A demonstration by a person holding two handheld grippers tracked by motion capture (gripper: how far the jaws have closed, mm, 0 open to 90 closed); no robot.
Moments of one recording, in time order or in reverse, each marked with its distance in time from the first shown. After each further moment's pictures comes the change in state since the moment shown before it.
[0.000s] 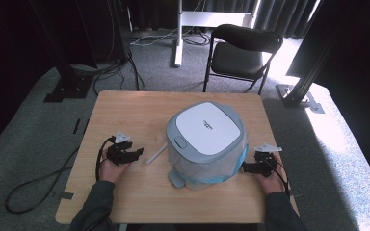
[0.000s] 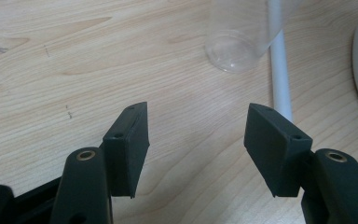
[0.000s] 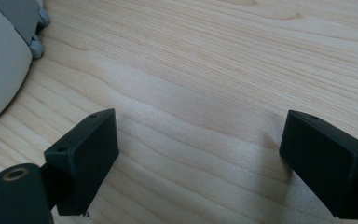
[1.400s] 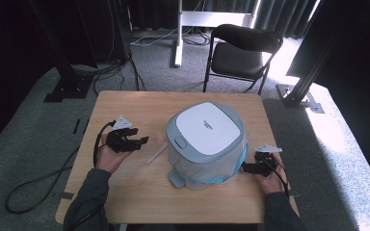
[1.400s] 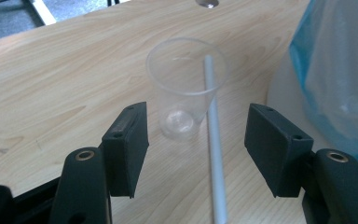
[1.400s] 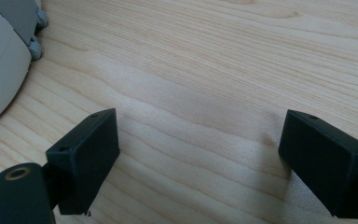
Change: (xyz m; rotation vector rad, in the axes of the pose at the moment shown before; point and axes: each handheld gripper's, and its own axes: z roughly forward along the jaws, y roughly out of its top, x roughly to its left) left arm -0.016 0.064 -0.045 -0.079 -0.121 0.114; right arm 0.002 -0.001 -0.001 -0.004 -0.010 0.011
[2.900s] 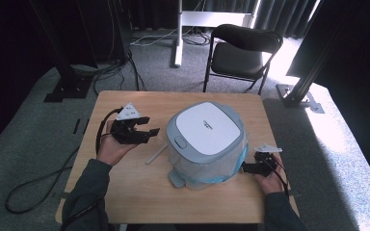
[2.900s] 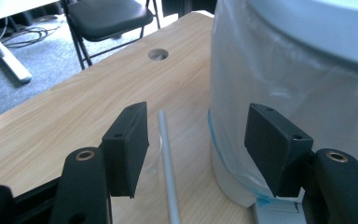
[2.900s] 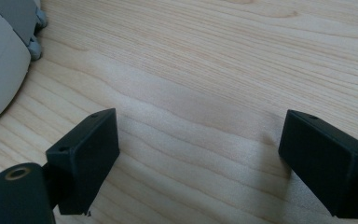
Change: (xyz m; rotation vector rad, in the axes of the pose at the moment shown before) left arm -0.039 0.065 -0.038 -0.076 -0.117 0.149; right arm 0.000 0.000 0.000 0.001 -0.003 0.003
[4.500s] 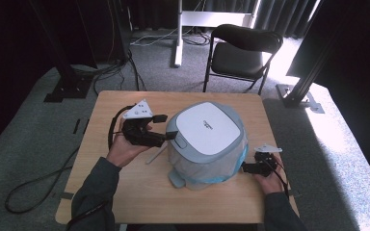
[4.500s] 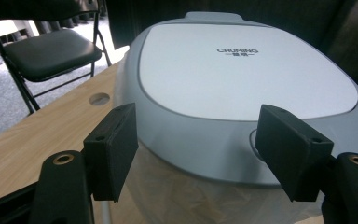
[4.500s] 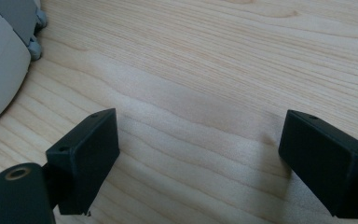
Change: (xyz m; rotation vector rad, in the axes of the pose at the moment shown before) left arm -0.044 0.039 -0.006 -0.102 -0.187 0.052; right arm 0.000 0.000 0.000 0.000 0.000 0.001
